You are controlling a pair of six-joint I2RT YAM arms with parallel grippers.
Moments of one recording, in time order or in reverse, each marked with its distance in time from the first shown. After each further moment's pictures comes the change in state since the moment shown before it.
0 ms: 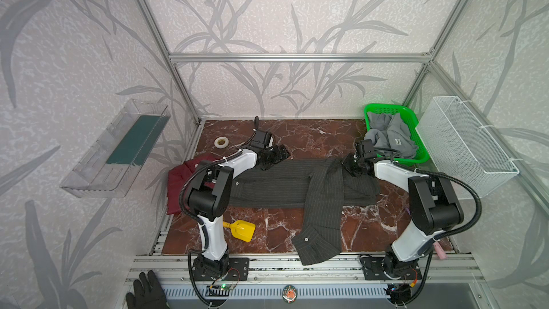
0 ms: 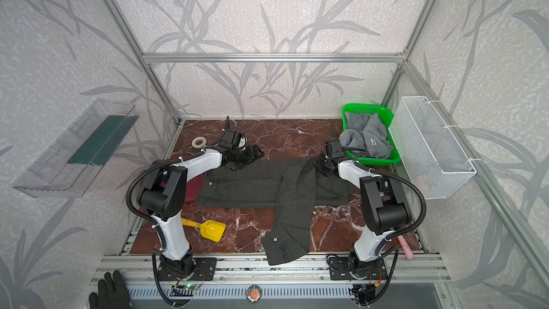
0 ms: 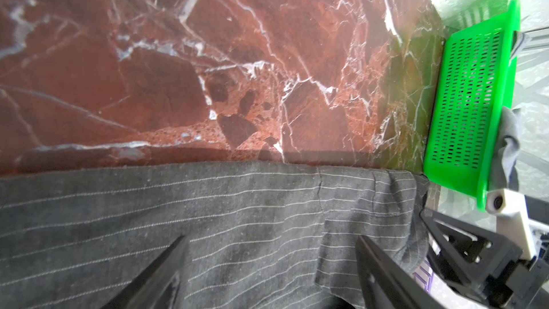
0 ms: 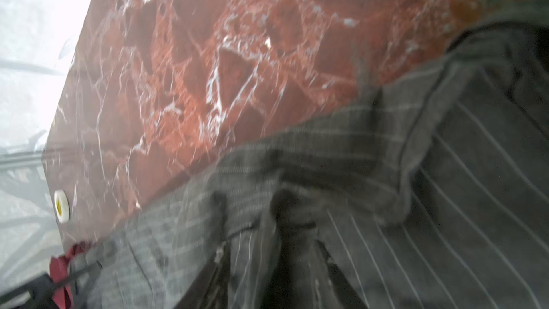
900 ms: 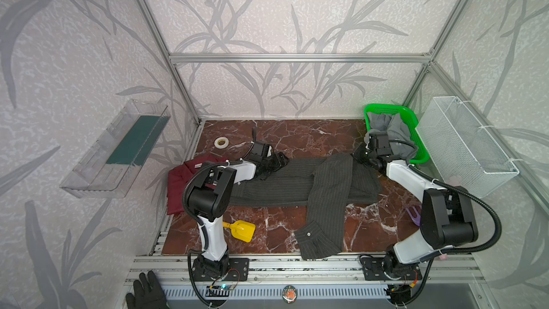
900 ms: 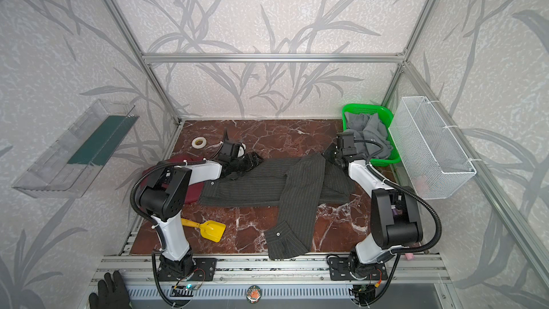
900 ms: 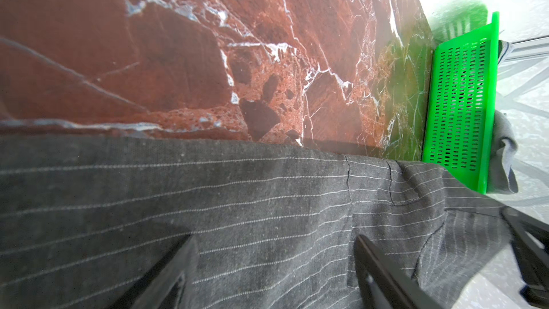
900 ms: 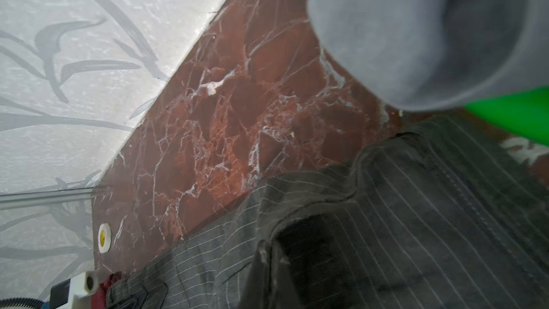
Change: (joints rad) left arm 0.017 -0.001 -0.210 0.299 -0.001 -0.057; right arm -0.110 -0.157 -0.008 0.009 0.048 -0.048
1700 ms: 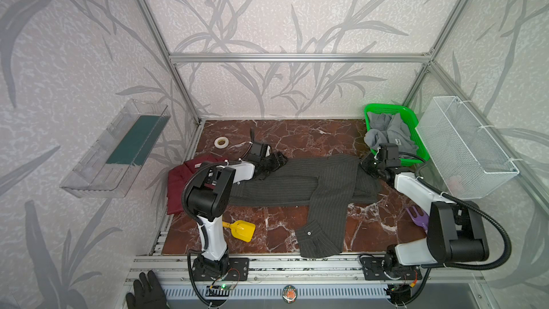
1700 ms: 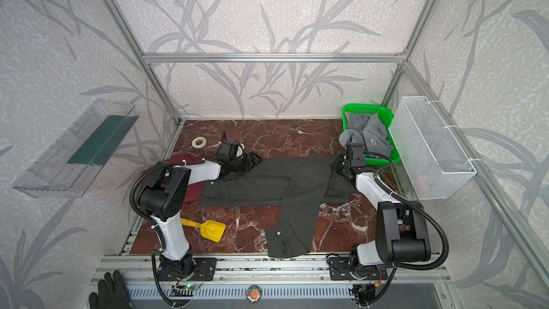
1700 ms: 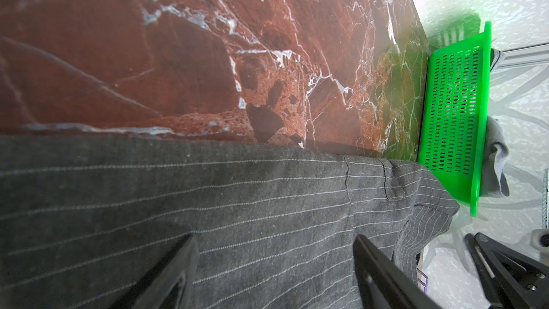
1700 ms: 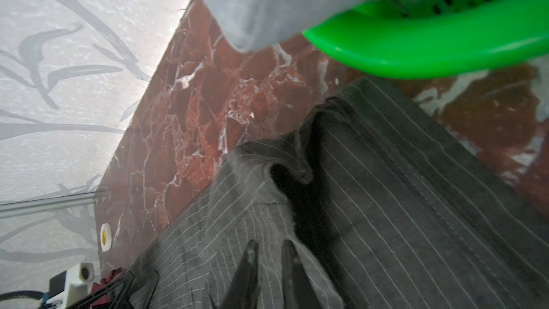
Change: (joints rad) left arm 0.011 -0.002 -0.006 0.010 0.009 -0.010; right arm -0.041 -0.122 -0.146 0.071 -0.088 0.025
